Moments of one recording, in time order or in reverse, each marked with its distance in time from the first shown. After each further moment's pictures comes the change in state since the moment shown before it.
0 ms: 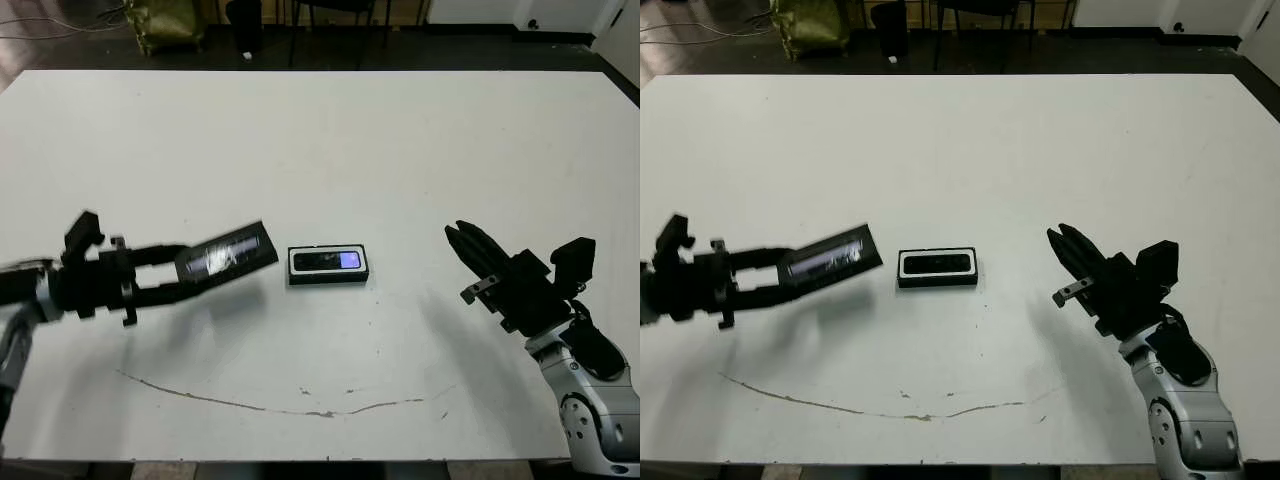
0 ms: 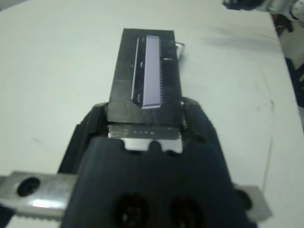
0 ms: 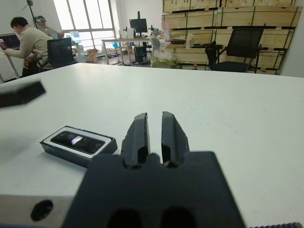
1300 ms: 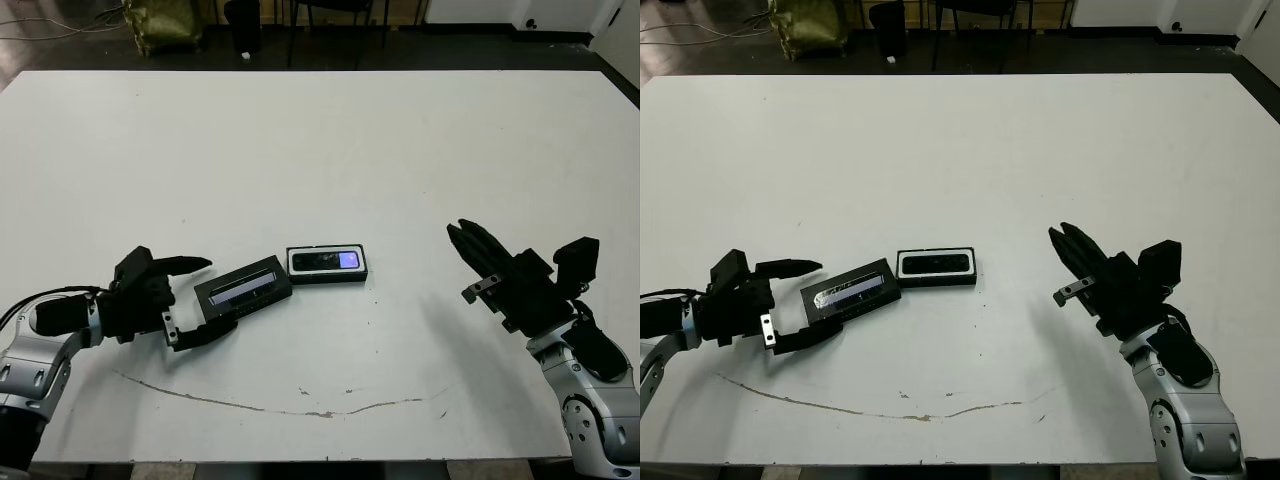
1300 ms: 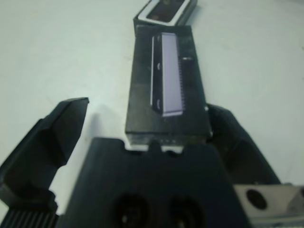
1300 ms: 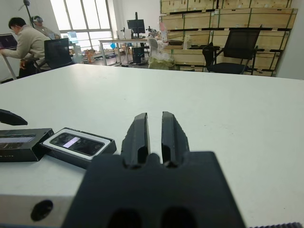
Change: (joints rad) left arm 0.180 -0.102 -0.145 -0.096 0.170 -0.103 0.224; right arm 0.008 -0.004 -0.002 -0.036 0.002 0.017 -0.018
